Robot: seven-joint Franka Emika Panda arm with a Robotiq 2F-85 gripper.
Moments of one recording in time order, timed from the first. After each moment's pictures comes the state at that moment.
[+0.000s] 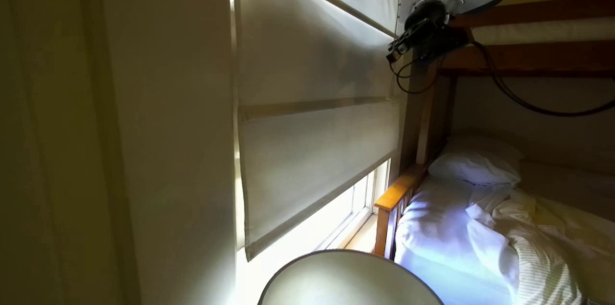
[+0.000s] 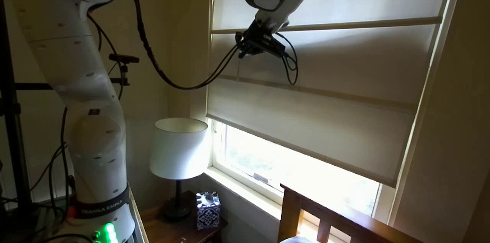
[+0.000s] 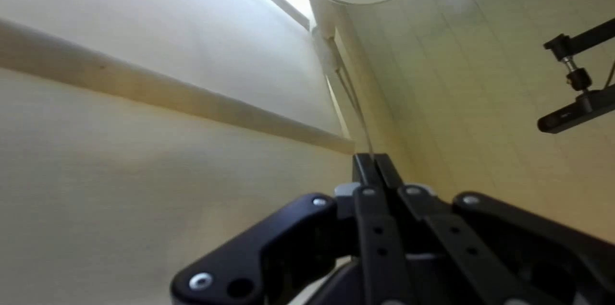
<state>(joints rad) -0.09 -0.27 -0.22 -1.91 0.82 1.46 -1.35</state>
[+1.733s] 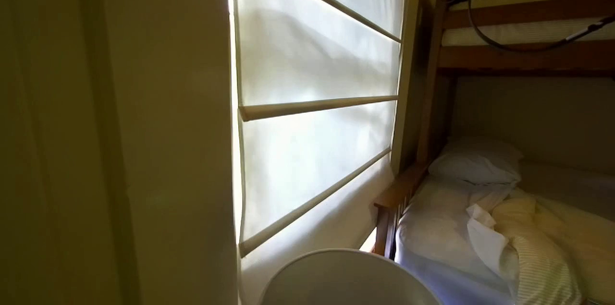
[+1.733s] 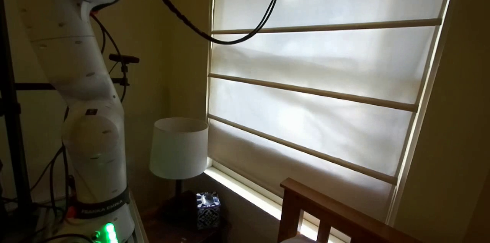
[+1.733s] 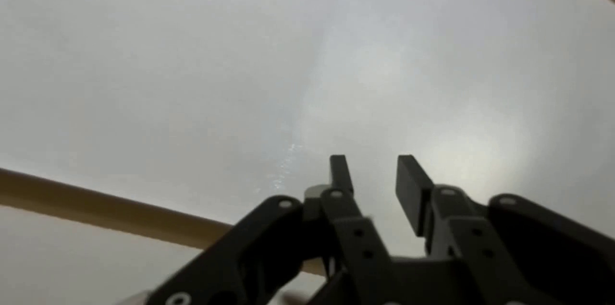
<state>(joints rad) -0.14 -0.25 -0.25 -1.55 0.98 2.21 -1.45</state>
